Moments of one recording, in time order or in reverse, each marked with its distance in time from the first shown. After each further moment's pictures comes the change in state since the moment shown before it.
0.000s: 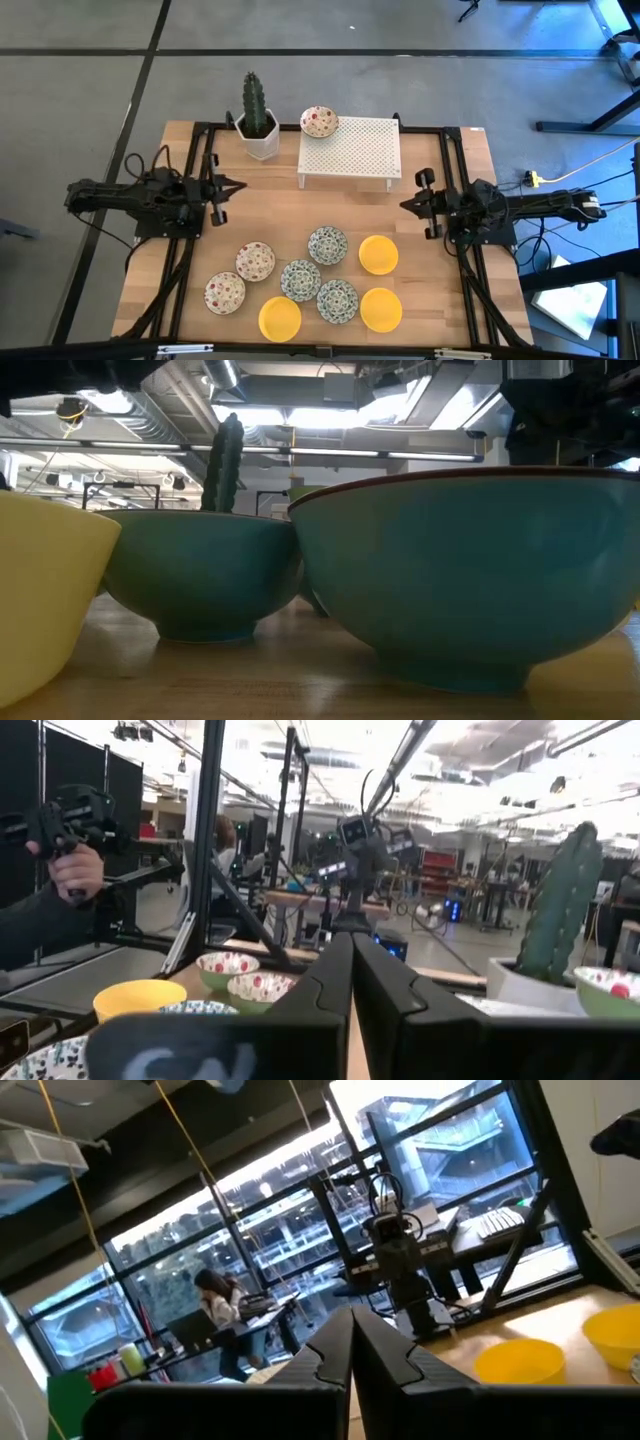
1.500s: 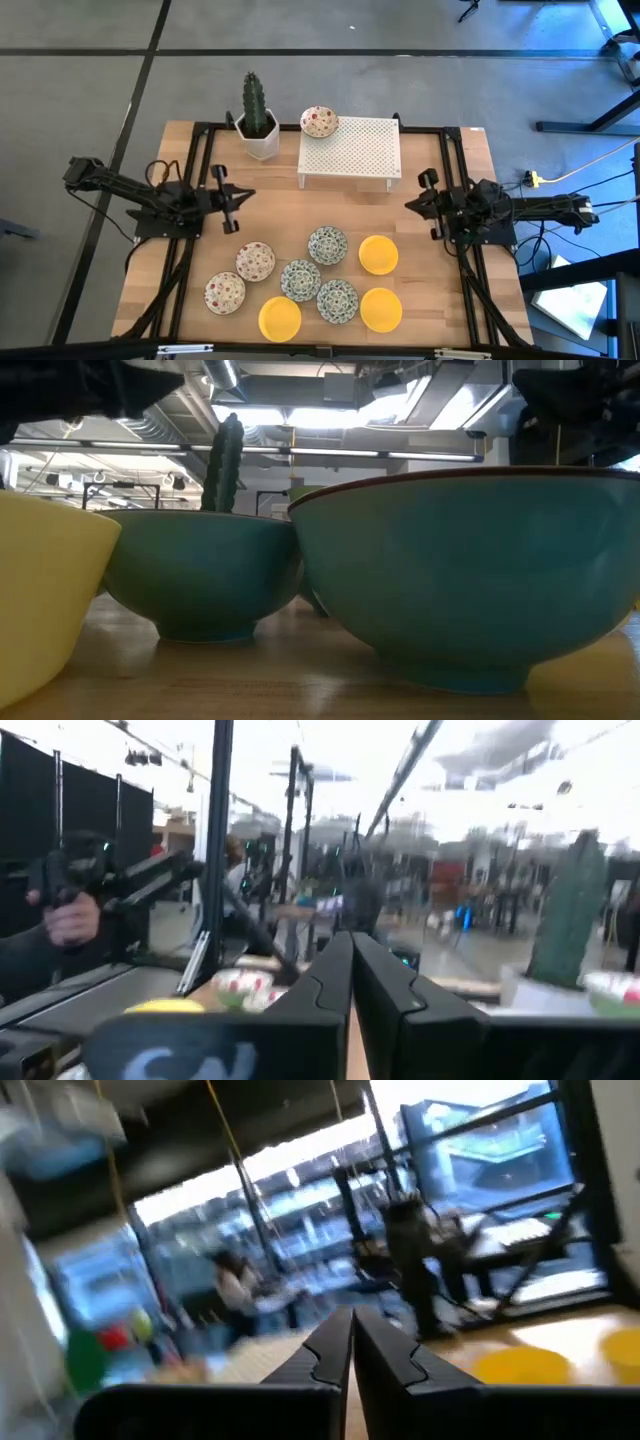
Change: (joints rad) left arm -0.212 0.284 -0.175 0.498 -0.295 -0.054; right arm 0.000 -0.158 0.000 -0.098 -0.018 0.050
